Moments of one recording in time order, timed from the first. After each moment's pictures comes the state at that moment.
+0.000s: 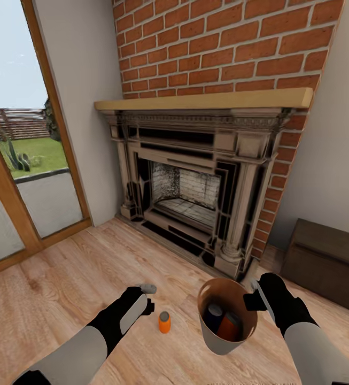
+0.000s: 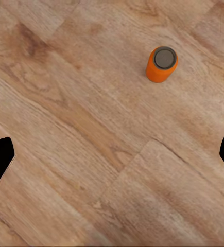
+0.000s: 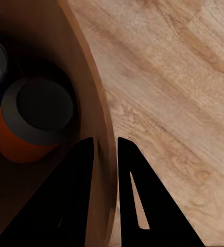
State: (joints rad) left arm -0.70 -0.10 -0.54 -0.59 0.70 0.64 0.57; right arm -0.68 -0.07 -0.10 -0.73 0.25 0.99 0.17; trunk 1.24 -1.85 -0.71
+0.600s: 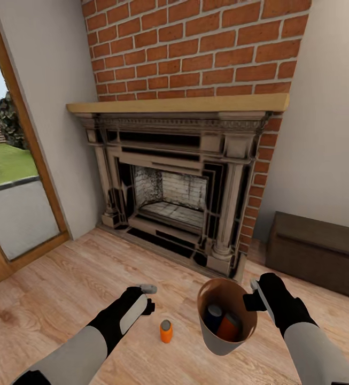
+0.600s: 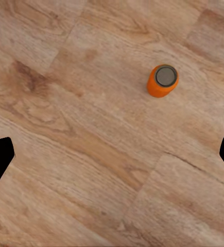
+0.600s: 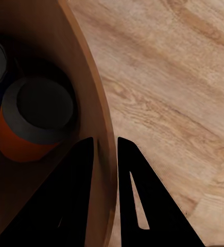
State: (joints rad) left arm -0.70 -0.10 -0.54 -0.59 0.70 0.64 0.56; right arm -0.68 -0.07 -0.10 -0.73 0.25 0.99 0.17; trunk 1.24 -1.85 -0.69
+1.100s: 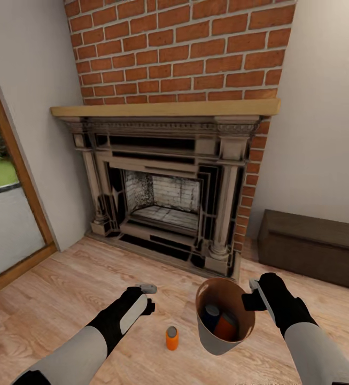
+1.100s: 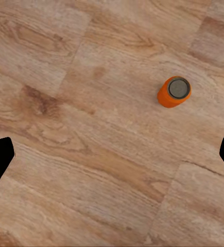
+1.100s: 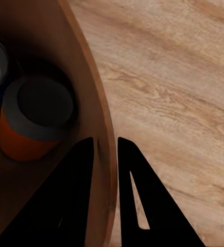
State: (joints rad) left arm -0.70 -0.10 -0.54 -0.59 0.70 0.64 0.56; right arm -0.68 -0.07 -0.09 -0.73 0.25 0.99 0.21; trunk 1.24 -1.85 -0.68
